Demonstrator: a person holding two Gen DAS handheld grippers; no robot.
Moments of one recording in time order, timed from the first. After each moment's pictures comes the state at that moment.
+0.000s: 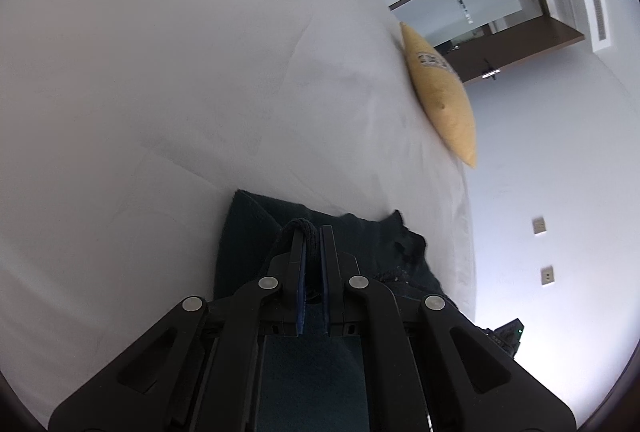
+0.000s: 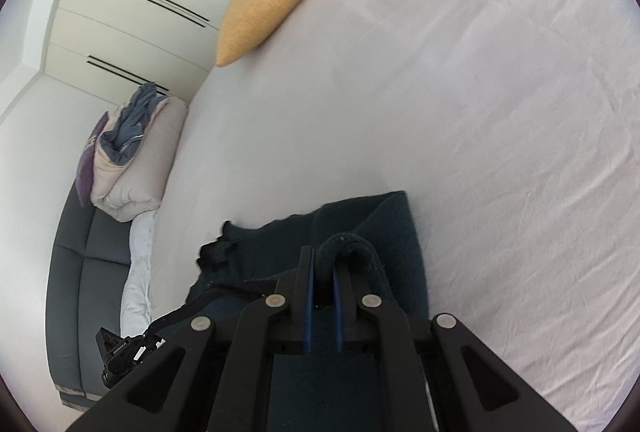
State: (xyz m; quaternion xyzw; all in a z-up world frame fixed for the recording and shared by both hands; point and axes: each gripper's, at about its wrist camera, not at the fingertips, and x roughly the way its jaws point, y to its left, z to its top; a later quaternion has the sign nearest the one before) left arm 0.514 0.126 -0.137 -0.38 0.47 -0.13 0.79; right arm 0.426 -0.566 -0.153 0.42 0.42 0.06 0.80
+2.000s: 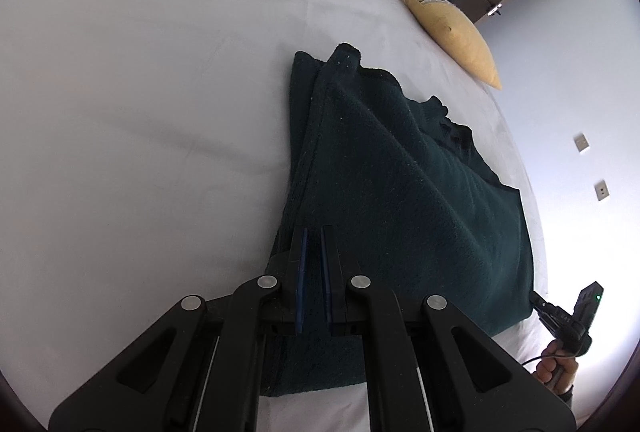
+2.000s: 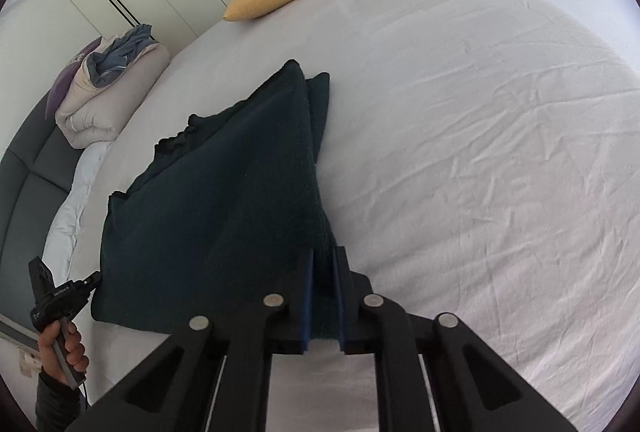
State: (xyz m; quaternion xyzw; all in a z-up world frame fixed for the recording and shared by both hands) left arm 0.414 0.087 -0.183 -0.24 0.49 -0.13 0.83; right arm 0.272 -0.533 -0.136 0.26 0.44 0.02 0.86
